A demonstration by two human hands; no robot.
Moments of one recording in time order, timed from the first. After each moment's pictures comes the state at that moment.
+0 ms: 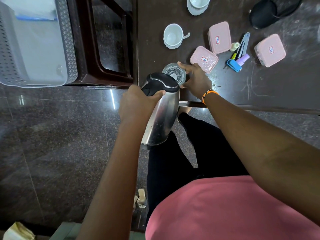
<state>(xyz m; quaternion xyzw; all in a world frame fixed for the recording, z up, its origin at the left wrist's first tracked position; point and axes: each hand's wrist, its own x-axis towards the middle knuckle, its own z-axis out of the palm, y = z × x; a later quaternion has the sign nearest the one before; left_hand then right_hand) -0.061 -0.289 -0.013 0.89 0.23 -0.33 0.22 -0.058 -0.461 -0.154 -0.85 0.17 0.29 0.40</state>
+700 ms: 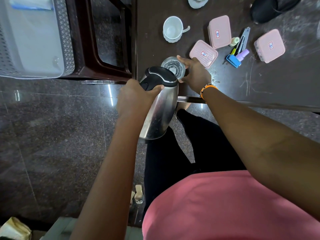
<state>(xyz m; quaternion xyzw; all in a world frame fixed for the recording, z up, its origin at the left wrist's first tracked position) -0.068 -0.288 -0.010 0.89 0.24 -0.33 0.23 -0.058 -0.462 -0.149 -0.86 0.16 0.29 0.38</state>
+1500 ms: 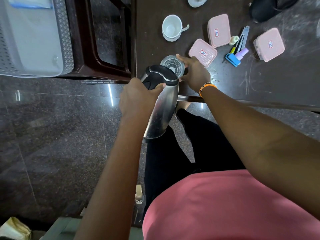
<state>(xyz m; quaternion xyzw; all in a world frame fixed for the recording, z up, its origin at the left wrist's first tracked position) -0.072 -0.299 -0.009 0.90 0.23 -0.31 0.21 -0.059 -0.462 -0.148 -0.87 0.16 0.30 0.37</state>
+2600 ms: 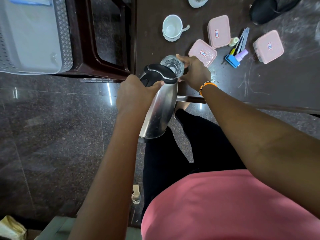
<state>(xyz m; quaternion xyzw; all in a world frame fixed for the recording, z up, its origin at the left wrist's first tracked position) -0.066 -0.296 -0.007 0.89 0.23 -0.32 0.23 -0.055 -0.465 -0.143 -0.87 0.16 0.30 0.37</state>
